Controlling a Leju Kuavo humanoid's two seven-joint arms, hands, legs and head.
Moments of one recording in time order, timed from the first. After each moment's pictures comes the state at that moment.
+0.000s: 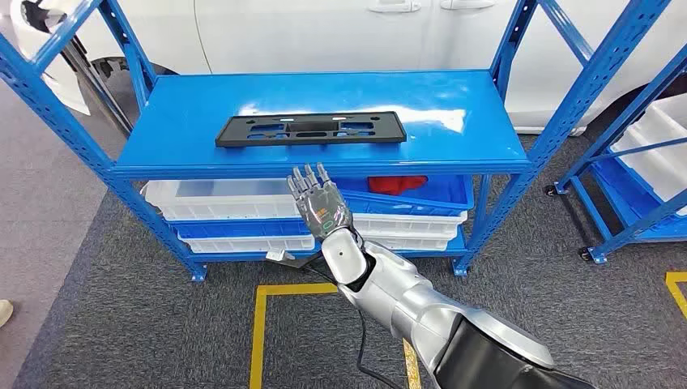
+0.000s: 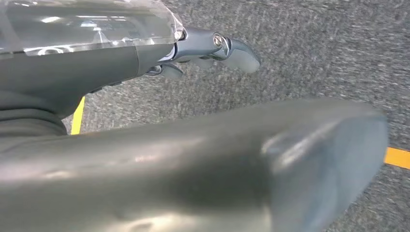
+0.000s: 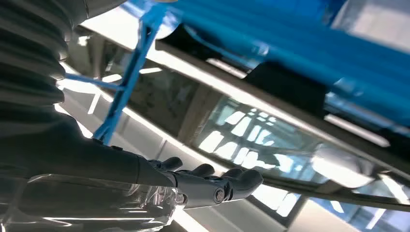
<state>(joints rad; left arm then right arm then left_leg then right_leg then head) -0.13 -0.09 1.23 -0.22 -0.90 -0.10 -0.26 -0.91 0.25 1.00 -0.33 1.44 -0.32 0.44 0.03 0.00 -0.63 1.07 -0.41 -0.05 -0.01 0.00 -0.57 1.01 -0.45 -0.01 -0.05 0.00</state>
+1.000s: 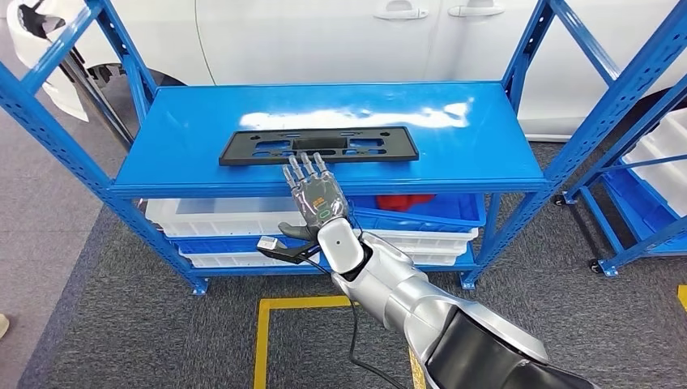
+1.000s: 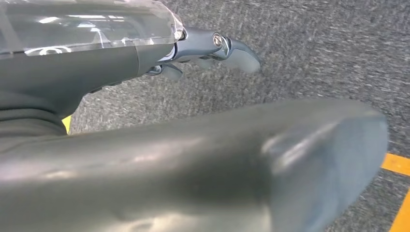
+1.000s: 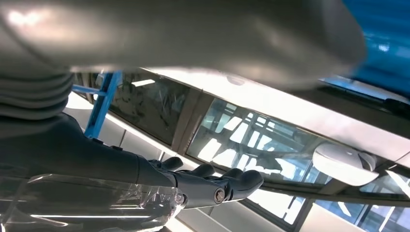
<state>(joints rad) -0.12 -0.09 1.25 -0.22 -0.89 -0.10 -0.26 -0.94 0.29 0.93 -0.29 1.40 -0.36 0.39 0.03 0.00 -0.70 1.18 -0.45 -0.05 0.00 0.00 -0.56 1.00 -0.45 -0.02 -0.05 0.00</state>
